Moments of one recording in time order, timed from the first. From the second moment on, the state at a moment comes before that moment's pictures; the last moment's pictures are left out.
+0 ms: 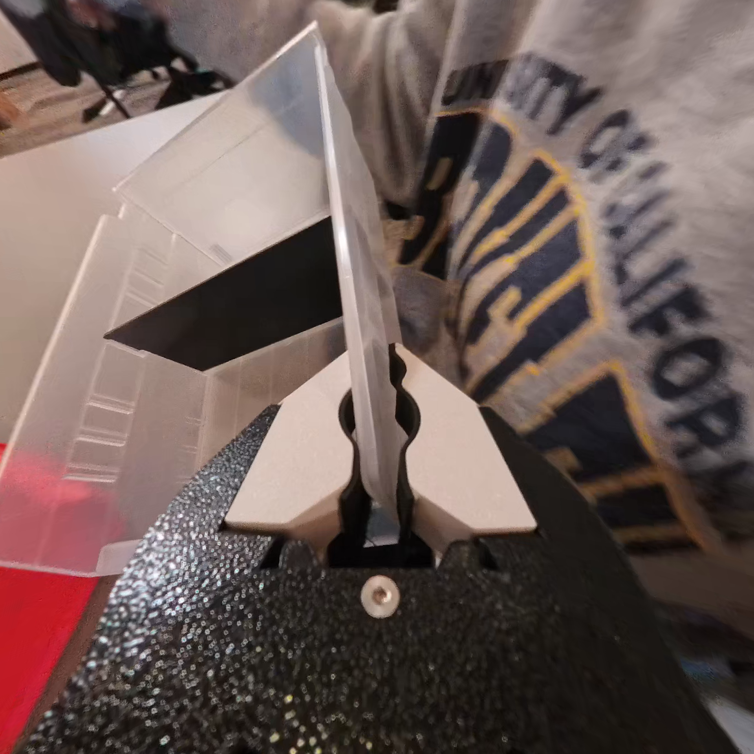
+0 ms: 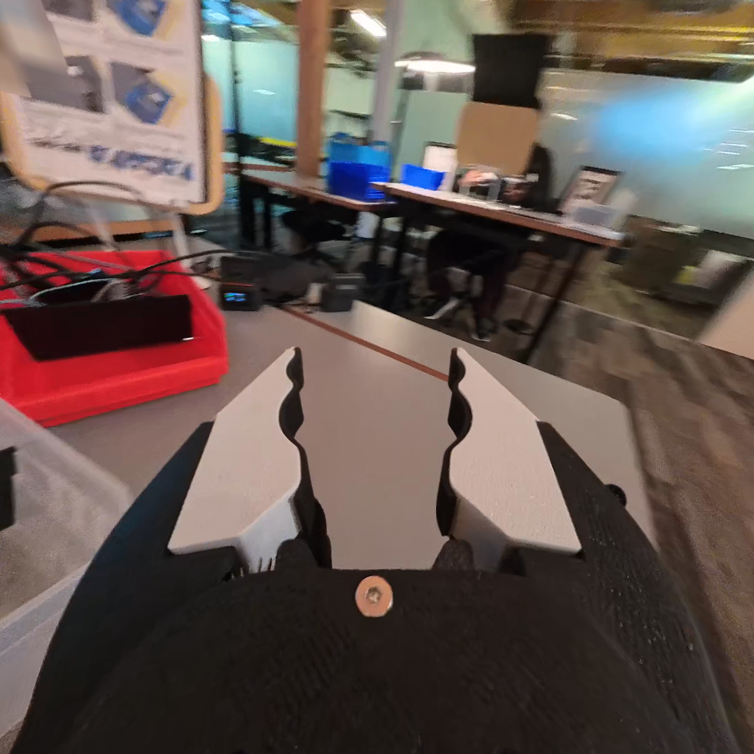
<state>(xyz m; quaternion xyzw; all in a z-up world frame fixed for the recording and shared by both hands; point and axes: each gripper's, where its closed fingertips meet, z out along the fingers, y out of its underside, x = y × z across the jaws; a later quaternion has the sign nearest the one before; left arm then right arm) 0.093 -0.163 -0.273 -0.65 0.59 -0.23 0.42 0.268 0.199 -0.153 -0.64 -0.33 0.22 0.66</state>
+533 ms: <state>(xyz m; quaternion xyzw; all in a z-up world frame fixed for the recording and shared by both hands) 0.303 0.103 -0.316 -0.73 0.47 -0.07 0.49 0.421 0.180 -0.158 -0.73 -0.09 0.22 0.64</state>
